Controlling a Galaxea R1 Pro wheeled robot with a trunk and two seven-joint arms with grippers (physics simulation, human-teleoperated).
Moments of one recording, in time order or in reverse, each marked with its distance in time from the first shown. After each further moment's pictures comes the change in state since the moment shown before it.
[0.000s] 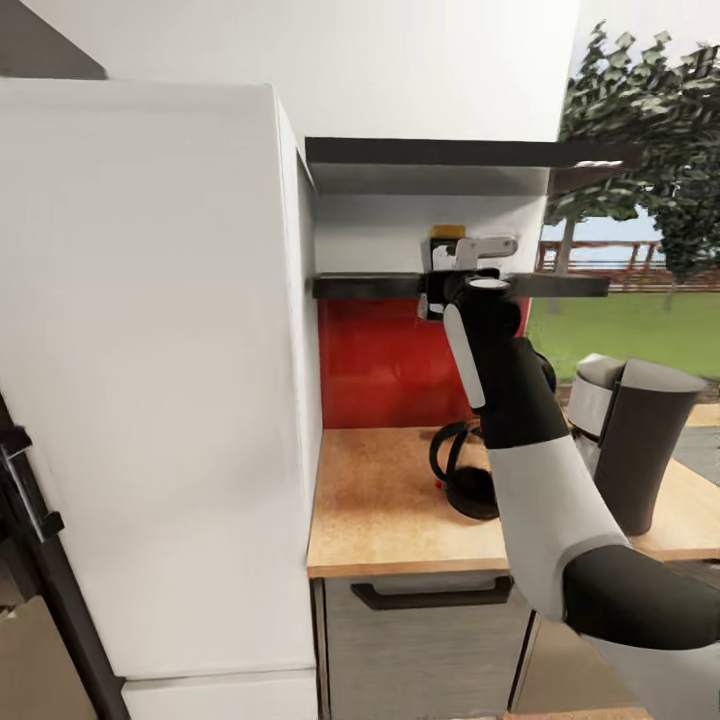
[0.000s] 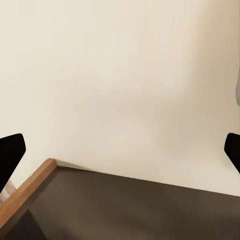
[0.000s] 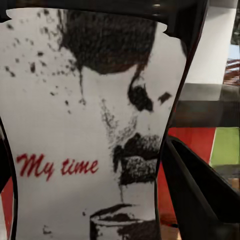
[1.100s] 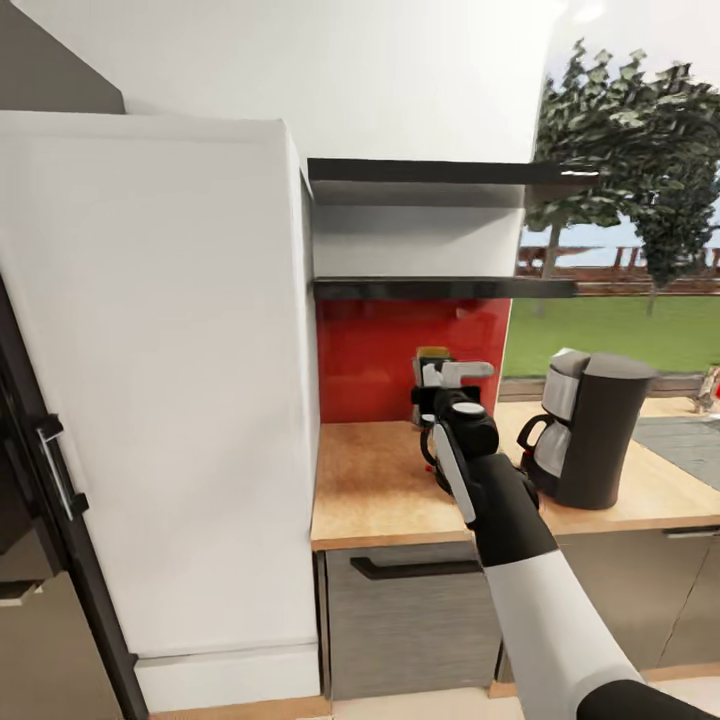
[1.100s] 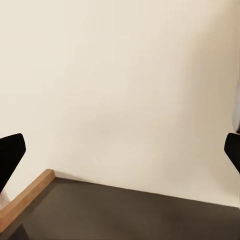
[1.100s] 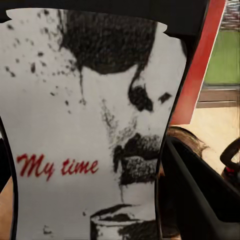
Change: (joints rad) left arm -0.003 -0.005 0.006 -0.008 0.007 -0.065 0.004; right arm 0.383 0.000 0.001 -0.025 0.004 -0.078 0.002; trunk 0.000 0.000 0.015
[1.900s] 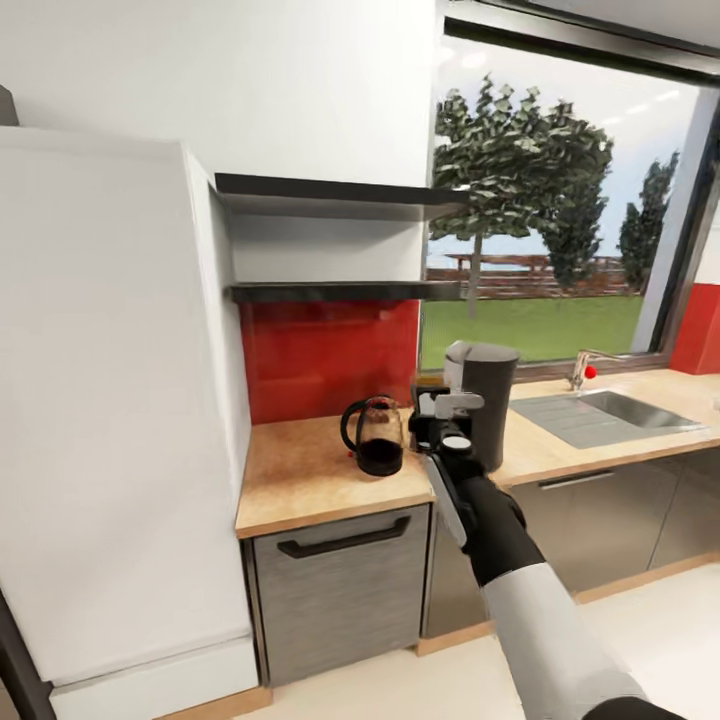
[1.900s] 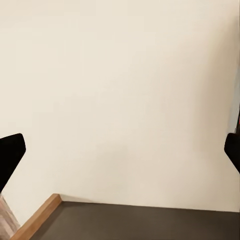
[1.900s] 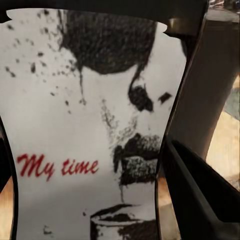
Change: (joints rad) left arm -0.009 -0.008 0.002 -0.009 0.011 -0.007 0.001; right arm 0.045 -0.011 0.000 0.209 0.006 -0.224 -0.002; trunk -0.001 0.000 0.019
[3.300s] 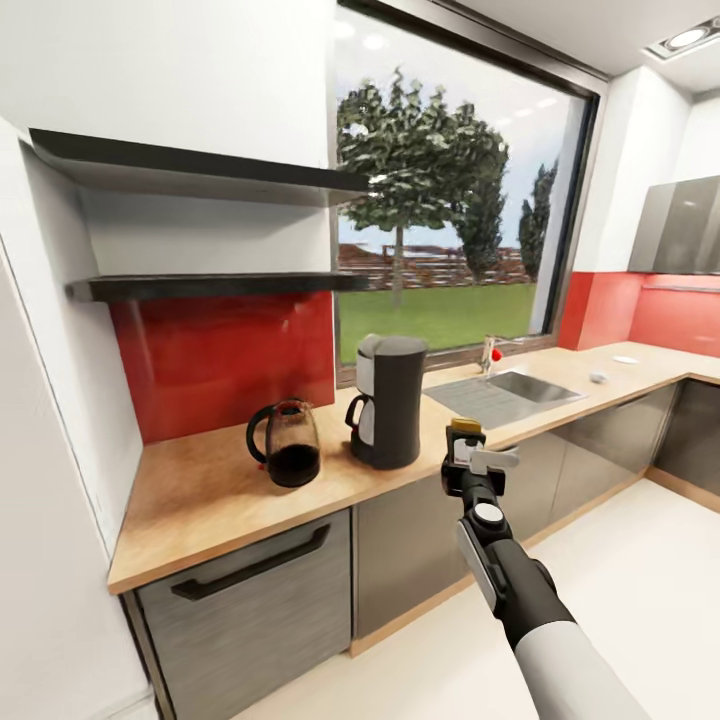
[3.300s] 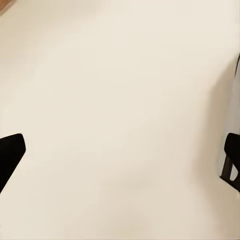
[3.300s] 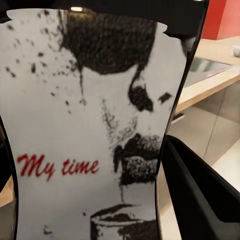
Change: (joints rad) left arm 0.004 0.007 0.002 0.002 0.113 -0.143 -0.001; right arm 0.155 -0.081 -0.093 0.161 -0.009 -0.386 -0.003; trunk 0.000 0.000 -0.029
